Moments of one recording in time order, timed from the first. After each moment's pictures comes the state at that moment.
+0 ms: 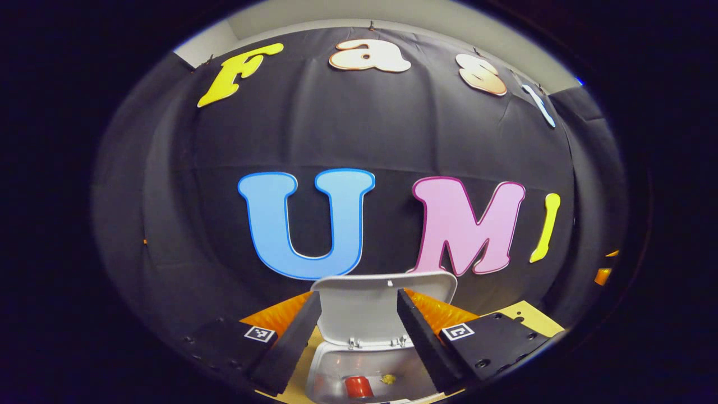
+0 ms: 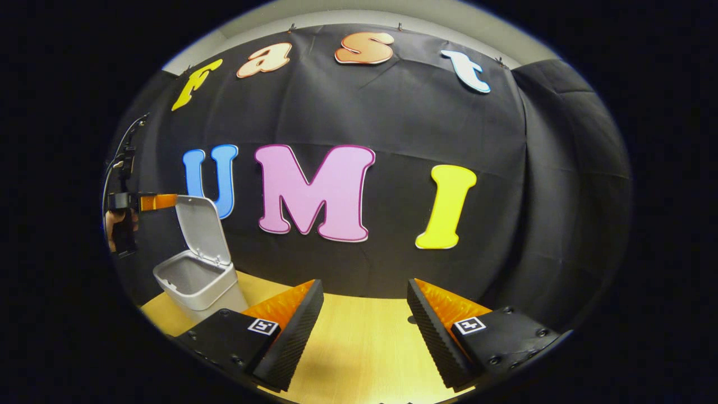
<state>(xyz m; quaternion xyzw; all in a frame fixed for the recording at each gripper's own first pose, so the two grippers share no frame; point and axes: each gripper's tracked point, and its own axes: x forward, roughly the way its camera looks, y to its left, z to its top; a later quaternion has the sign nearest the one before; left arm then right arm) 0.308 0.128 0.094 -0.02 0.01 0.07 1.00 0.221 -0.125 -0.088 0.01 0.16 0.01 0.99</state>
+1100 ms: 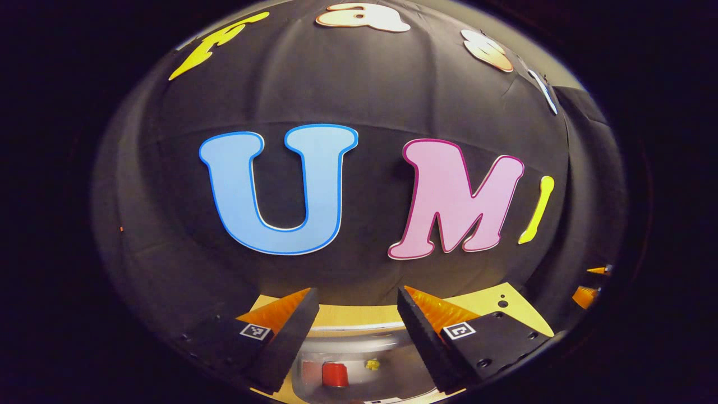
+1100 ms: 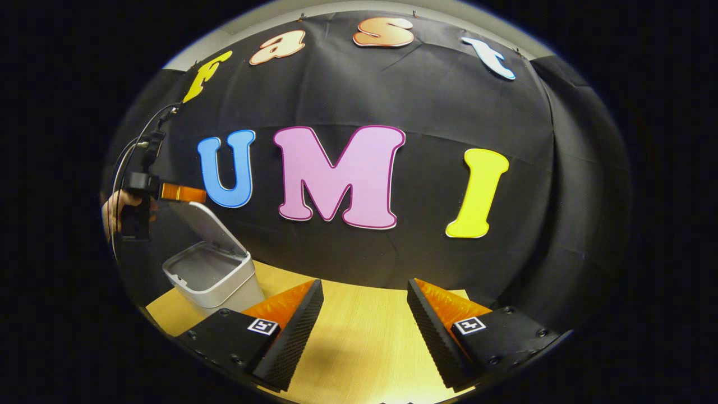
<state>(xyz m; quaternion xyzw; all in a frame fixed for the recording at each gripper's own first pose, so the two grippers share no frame) 0.313 0.098 0.025 -0.05 0.14 0.02 0.99 0.214 -0.089 -0.115 0.02 0.21 0.06 0.98</state>
